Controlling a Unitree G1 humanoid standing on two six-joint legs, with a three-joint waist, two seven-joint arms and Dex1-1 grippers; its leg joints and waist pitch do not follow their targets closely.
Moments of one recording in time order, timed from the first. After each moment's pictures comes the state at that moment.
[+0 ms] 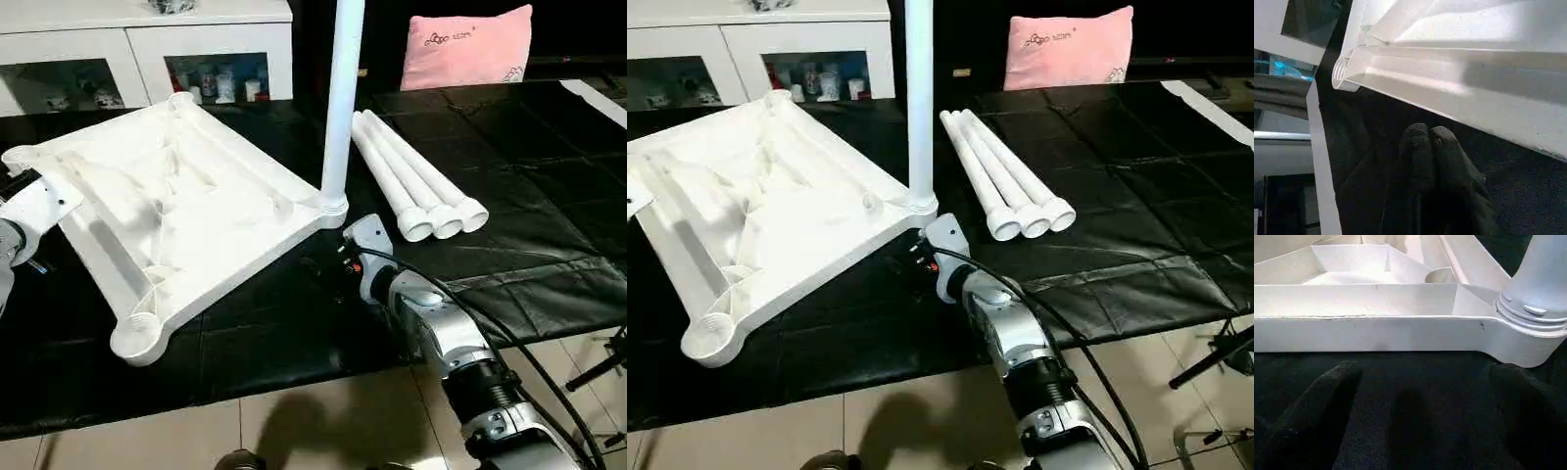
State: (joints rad) left arm -0.58 0.89 -0.09 0.65 0.33 0.36 -0.50; right arm -0.48 -0.05 0.16 0.50 0.04 0.20 0.51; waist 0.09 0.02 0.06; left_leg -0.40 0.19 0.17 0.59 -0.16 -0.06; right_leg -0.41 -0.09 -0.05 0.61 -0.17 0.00
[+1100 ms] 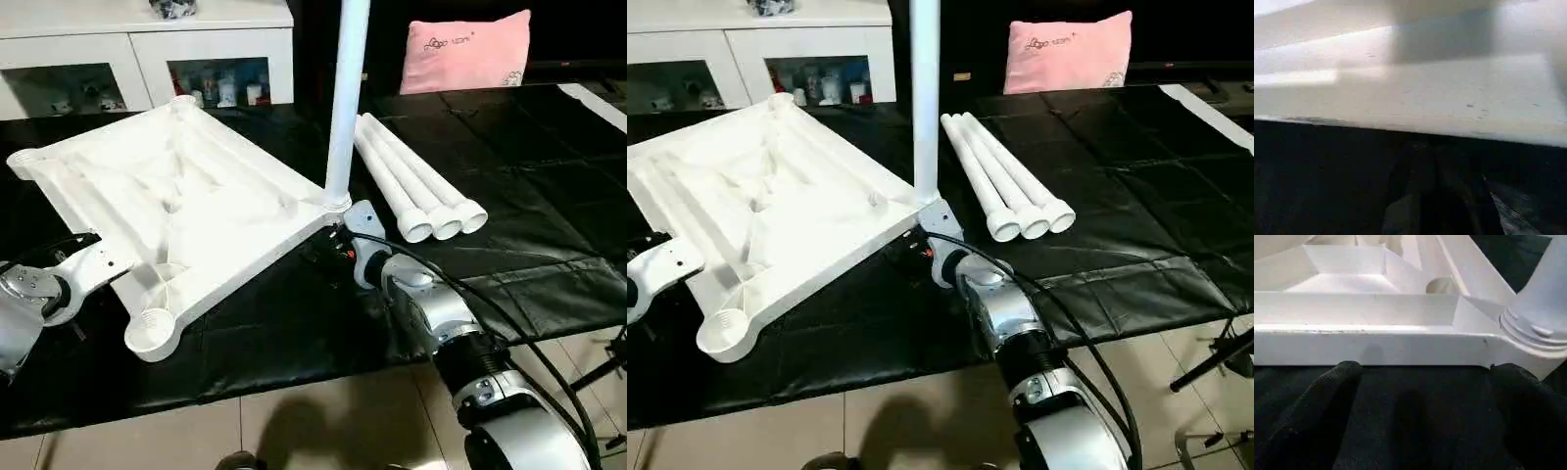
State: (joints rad) left arm -0.36 0.90 -0.19 0.36 0.22 0.48 -0.88; right arm -0.62 -0.05 0.16 0.69 0.03 0.16 0.49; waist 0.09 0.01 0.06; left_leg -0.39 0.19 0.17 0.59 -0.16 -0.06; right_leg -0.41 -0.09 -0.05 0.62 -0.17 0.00
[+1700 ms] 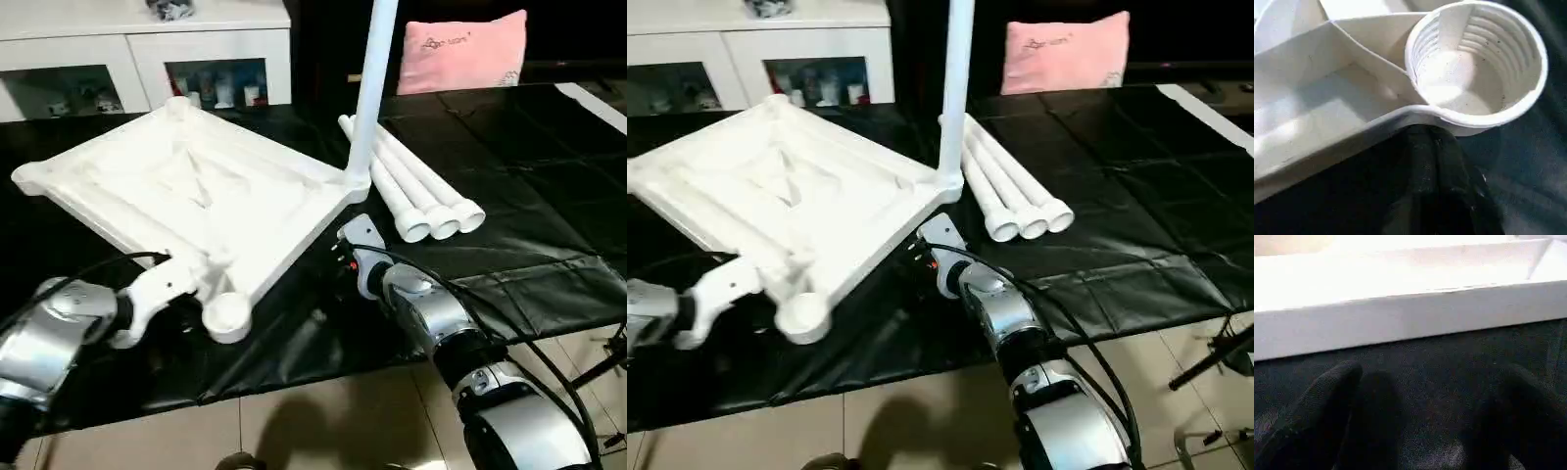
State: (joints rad) left arm -0.28 0.72 -0.19 0.11 -0.02 0.45 -1.09; right arm -0.68 -0.05 0.16 0.91 0.00 0.07 0.51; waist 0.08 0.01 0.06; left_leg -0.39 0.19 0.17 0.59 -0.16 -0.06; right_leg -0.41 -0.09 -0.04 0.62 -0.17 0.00
